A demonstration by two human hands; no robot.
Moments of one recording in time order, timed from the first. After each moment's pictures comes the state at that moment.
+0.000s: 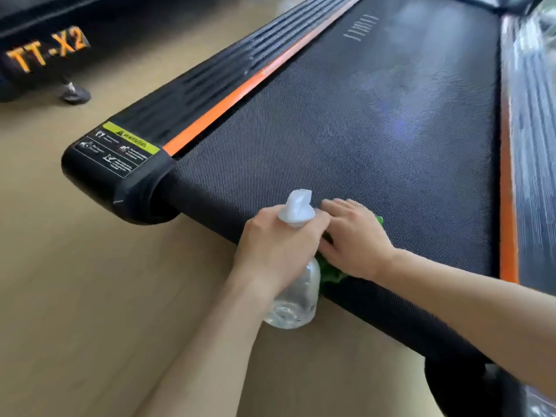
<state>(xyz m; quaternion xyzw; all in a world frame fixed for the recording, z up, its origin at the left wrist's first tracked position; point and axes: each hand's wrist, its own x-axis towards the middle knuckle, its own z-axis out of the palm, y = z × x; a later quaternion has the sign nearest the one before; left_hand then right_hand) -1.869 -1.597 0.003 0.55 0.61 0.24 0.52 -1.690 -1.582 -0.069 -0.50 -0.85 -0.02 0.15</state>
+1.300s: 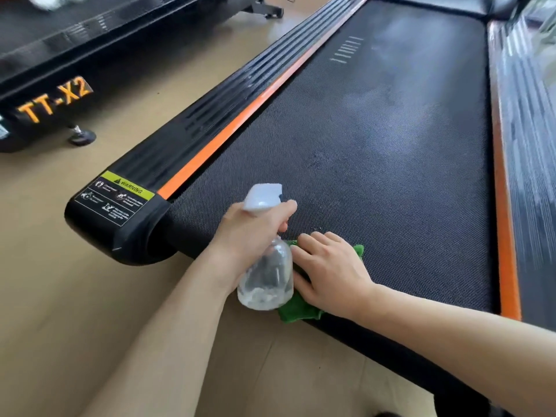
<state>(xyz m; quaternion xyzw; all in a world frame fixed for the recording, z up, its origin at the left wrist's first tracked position) -1.874 -1.533 0.022 0.51 0.63 0.24 0.53 -1.708 -1.576 -0.075 -0.51 -0.84 -0.05 0.17</state>
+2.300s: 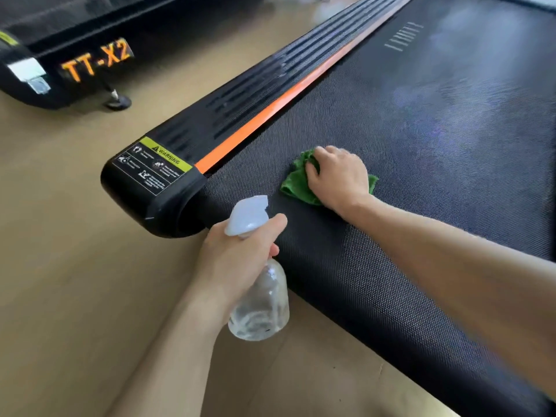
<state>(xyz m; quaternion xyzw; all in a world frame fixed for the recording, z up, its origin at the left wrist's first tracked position) -1.929 -1.564 -0.003 0.38 0.69 0.31 0.53 -1.740 -1.421 -0.066 -0.67 -0.73 -0.06 0.14</state>
